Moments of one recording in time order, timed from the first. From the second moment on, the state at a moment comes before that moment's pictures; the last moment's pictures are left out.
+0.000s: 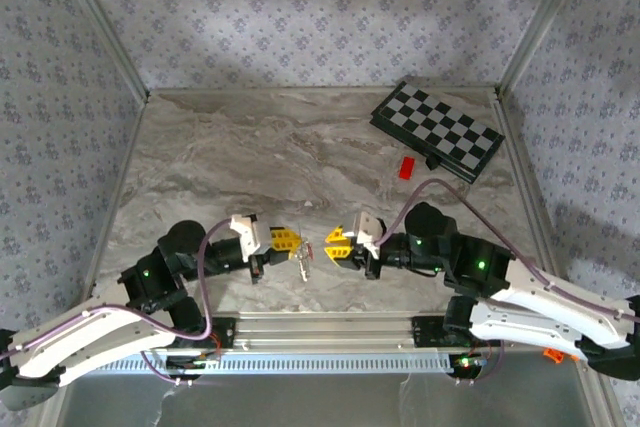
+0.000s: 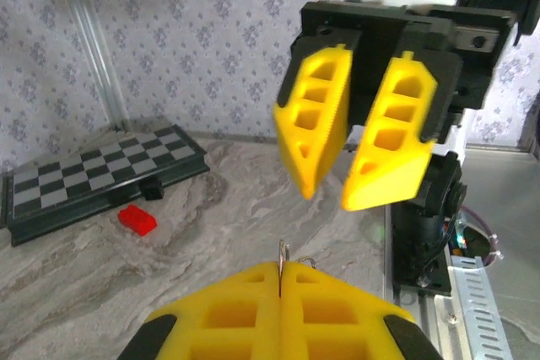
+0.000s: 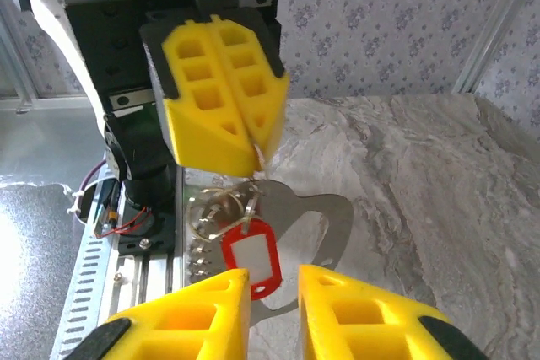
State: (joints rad) left arm -1.06 0.54 0.61 -0.11 0.28 0.05; right arm 1.11 0.77 0.83 -0.30 -0.23 -0.16
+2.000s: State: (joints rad) left arm -1.06 0.54 0.60 -0.08 0.34 0.04; right arm 1.07 0.91 0.84 -0.12 -0.48 -0.14
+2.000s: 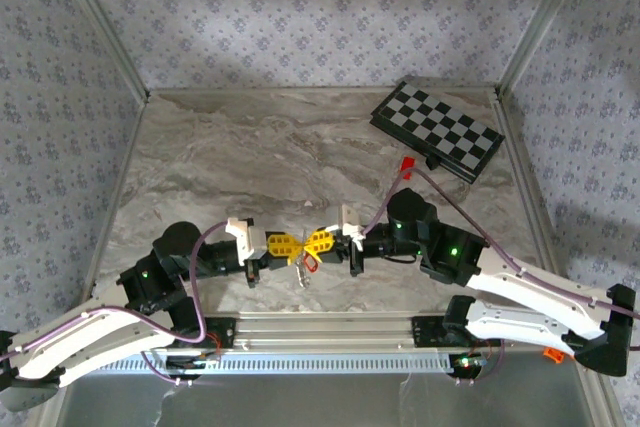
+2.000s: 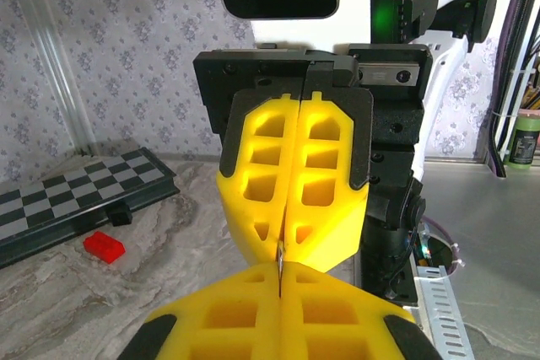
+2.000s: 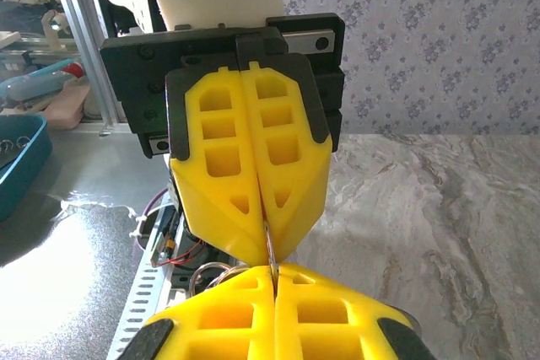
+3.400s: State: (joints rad) left arm -1.06 0.71 0.76 -0.36 0.35 0.11; right arm 1.12 1.12 1.25 -0.85 -0.33 -0.33
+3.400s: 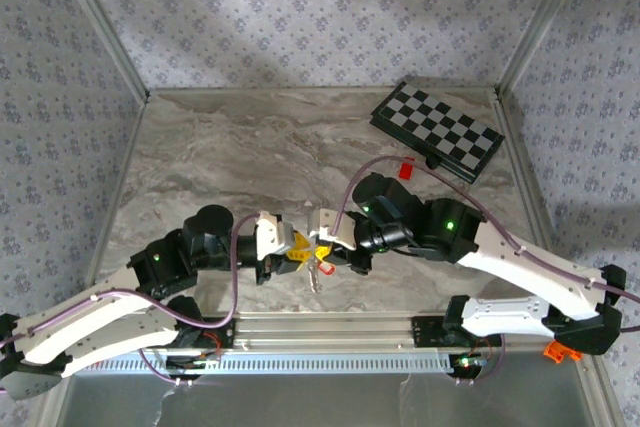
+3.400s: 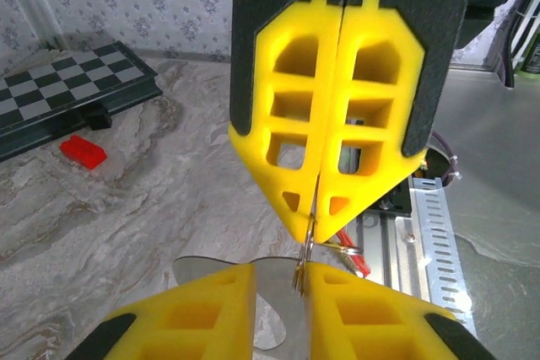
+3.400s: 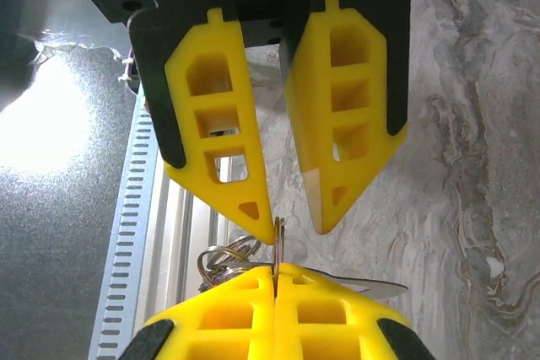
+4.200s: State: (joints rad) left arm -1.06 0.68 0.72 -0.27 0.39 0.11; right arm 1.11 1.06 1.18 -0.74 -0.35 -0.32
